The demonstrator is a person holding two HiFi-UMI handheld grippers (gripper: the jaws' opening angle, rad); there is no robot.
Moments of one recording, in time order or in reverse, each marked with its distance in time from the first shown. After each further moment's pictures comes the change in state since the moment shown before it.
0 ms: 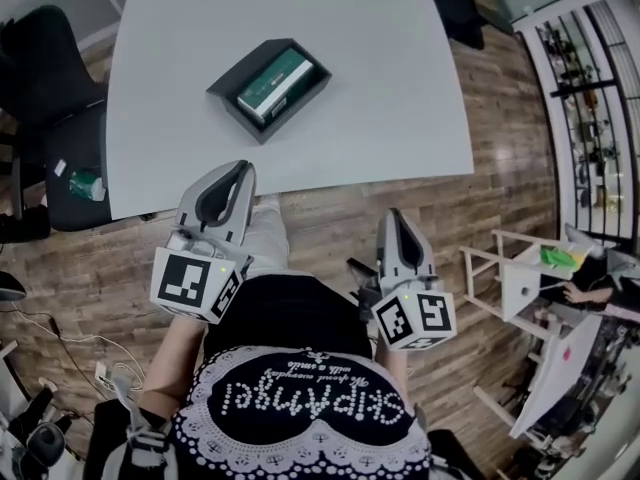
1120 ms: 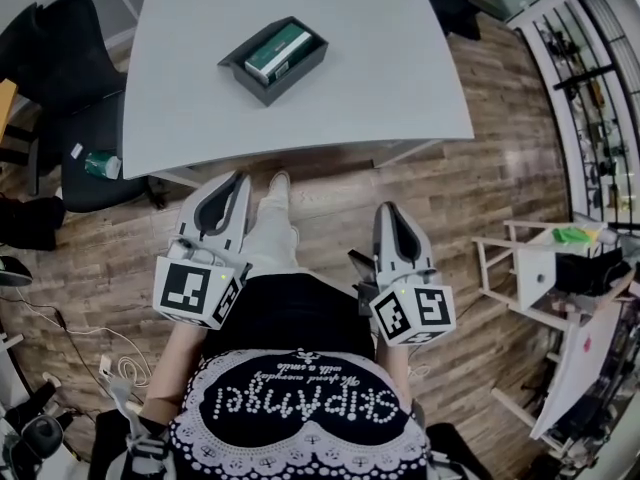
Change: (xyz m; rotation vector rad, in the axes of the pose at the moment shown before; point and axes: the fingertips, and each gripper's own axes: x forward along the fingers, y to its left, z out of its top) left arm -0.108 -0.069 -0.018 0.079 0.000 0.035; right arm -0.102 0.020 -0.035 0.006 -0.067 0.063
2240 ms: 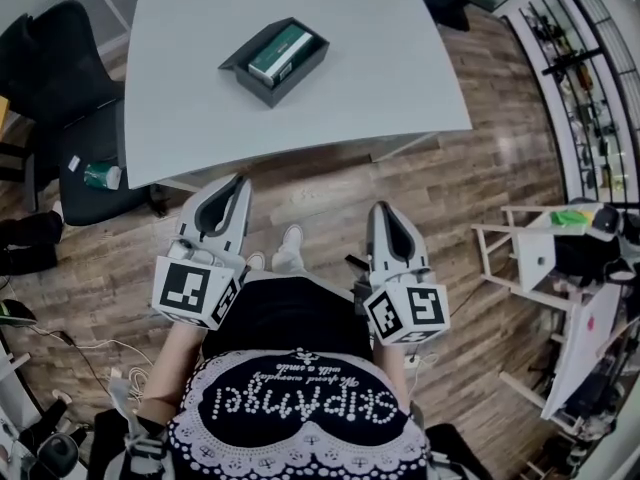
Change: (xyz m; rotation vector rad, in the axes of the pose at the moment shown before) left arm -0.012 0.028 0.000 -0.003 0.031 -0.084; right arm 0.005 0.043 -0.004 -0.021 0.005 -0.052
